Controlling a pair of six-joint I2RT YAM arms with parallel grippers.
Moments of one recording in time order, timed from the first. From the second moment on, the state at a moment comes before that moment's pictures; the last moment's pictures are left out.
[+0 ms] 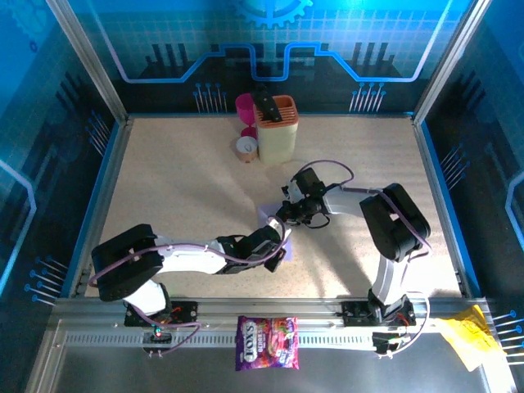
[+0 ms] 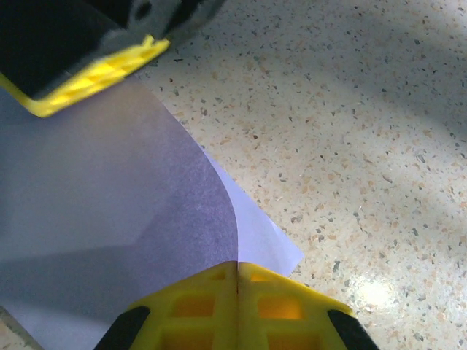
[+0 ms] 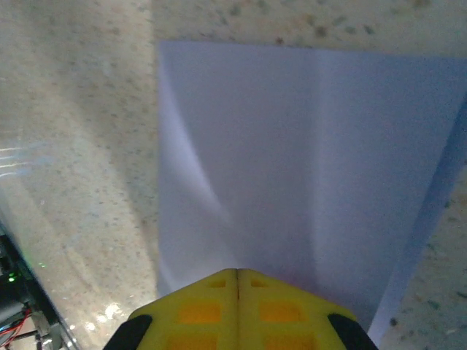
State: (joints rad) left arm -1.06 1.57 0.68 0.05 -0.12 -0.45; right arm 0.51 1.85 0.98 -0.27 -0.56 0.49
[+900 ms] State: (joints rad) left arm -0.94 1.52 0.64 0.03 -0.04 -0.41; right arm 0.51 1.87 0.96 -0.20 -0.56 0.50
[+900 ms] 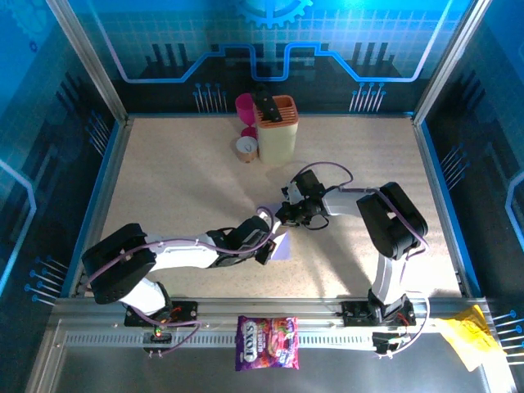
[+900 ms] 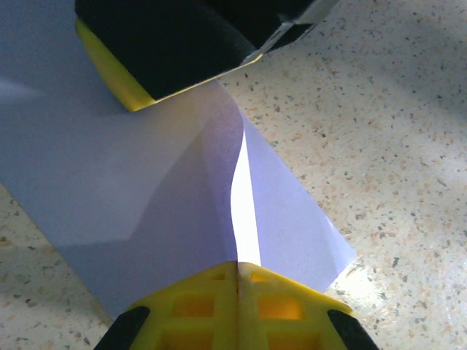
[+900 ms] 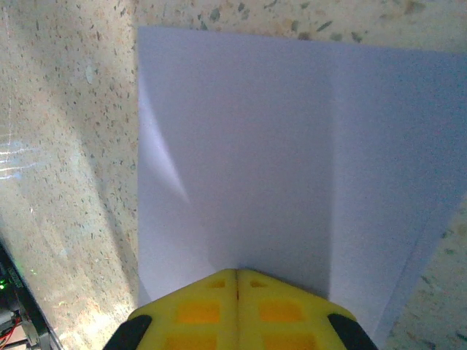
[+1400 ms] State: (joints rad) left arm -0.90 1.54 0.64 0.03 -0.04 -0.35; right arm 0.51 1.88 0.95 -0.18 -0.57 0.50
